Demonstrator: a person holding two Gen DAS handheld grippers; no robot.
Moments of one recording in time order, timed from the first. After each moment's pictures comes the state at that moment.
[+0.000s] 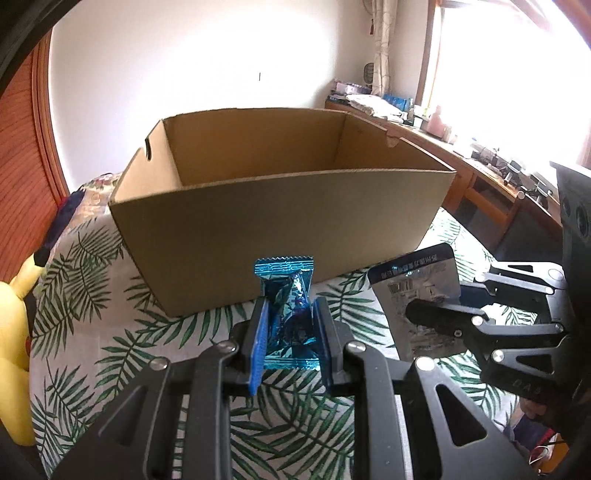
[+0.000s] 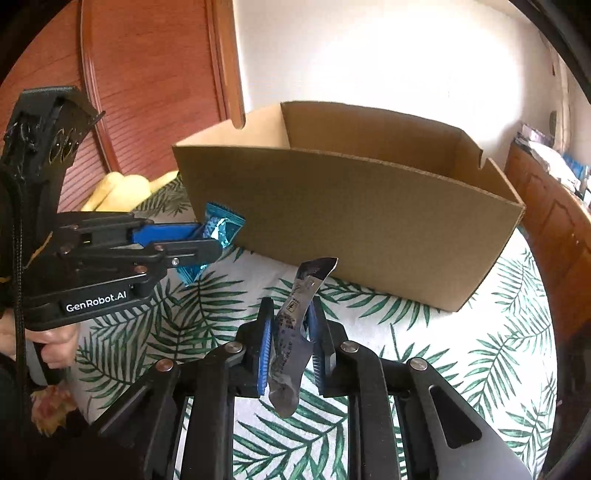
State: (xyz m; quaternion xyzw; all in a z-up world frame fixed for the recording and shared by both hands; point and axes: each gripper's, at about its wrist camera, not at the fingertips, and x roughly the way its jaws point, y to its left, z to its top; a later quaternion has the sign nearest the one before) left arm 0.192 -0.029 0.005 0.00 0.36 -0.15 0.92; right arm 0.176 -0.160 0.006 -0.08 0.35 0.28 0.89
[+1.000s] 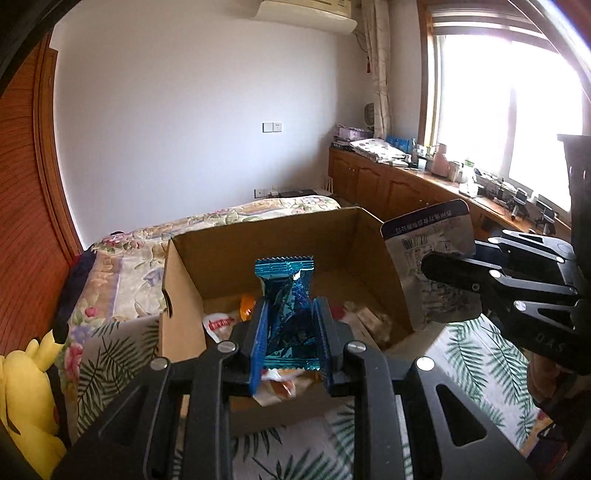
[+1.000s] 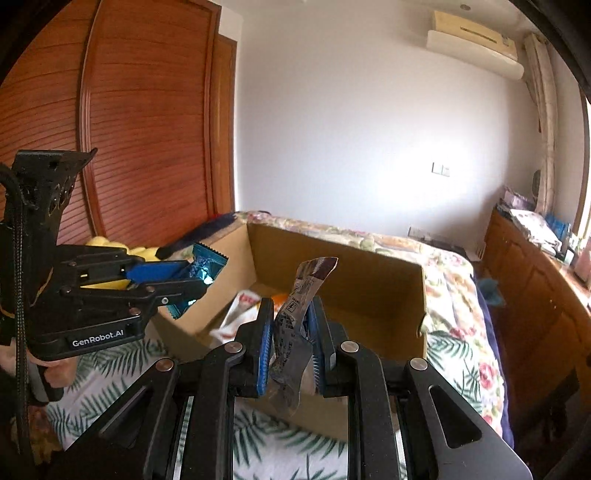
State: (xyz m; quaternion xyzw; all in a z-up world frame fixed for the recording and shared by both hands) left arm 0.268 -0.024 0.091 0.02 0.28 -0.14 0.95; right arm 0.242 -0.169 0.104 -0.09 0.22 0.27 0.93
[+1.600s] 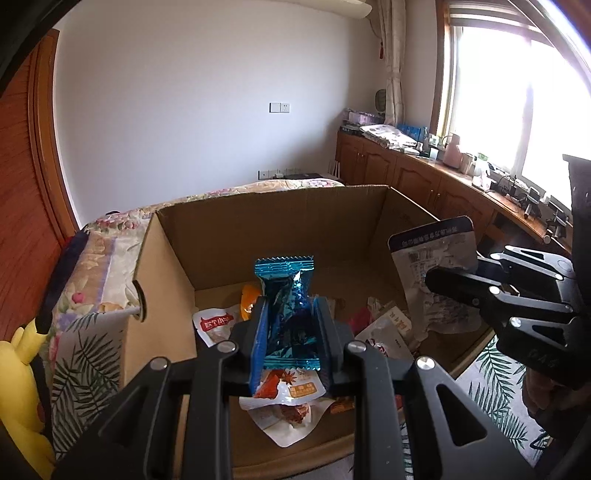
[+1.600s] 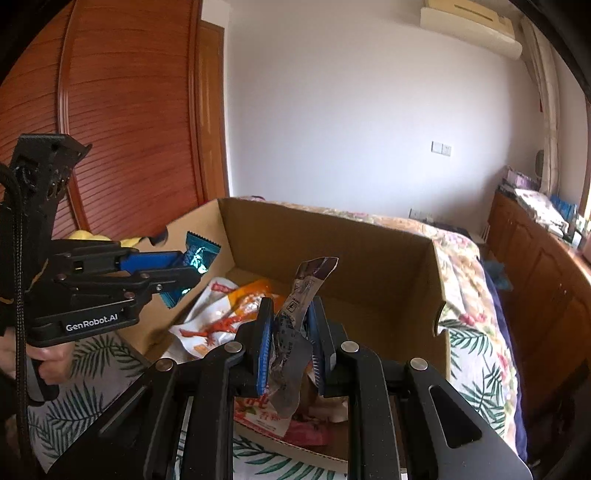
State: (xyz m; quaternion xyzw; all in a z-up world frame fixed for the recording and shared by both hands) left arm 0.316 -0.032 0.050 0.01 0.31 -0.13 0.94; right arm 0.289 -0.171 0.059 -0.08 0.26 0.26 0.93
